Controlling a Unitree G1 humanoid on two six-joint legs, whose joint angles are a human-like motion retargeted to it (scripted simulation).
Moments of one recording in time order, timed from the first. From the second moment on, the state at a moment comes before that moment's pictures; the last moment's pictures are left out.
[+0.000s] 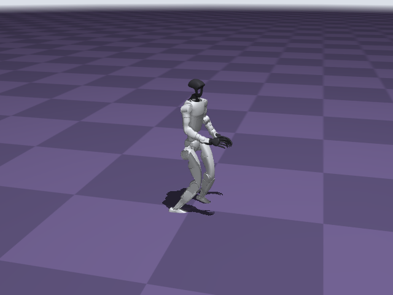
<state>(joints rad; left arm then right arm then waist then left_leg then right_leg) 0.00 0.28 -0.14 0.90 -0.05 -0.19 0.58 -0.33 -0.29 0.55 0.56 -0.25 -0.25 -0.66 -0.02 -0.07 0.07 -0.37 -0.16 -0.24 0.80 -0.49 -0.04 -0.25 0.08 0.41 0.91 -0.66 0.06</state>
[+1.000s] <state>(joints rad) 0.02 0.20 -0.26 1.10 -0.12 -0.14 0.31 -0.18 -0.29 0.55 1.11 -0.22 -0.10 -0.26 -0.19 -0.02 -0.02 -0.19 -0.11 0.20 0.43 -0.51 0.09 -0.33 0.07 0.31 0.68 -0.61 0.11</state>
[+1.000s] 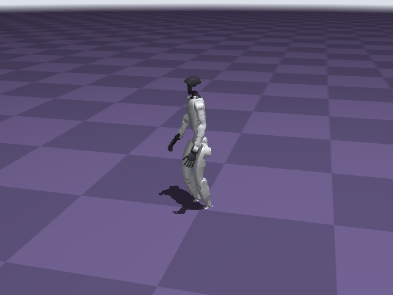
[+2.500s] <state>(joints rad) 0.16 0.28 -0.18 1.05 0.02 -0.09 0.35 -0.09 -0.31 0.31 1.10 -0.18 -0.01 -0.51 -0.03 0.24 0.02 -0.22 0.08 0.44 0.87 -0.51 0.18 -0.99 -0.14 0.01 2.43 -0.05 0.14</state>
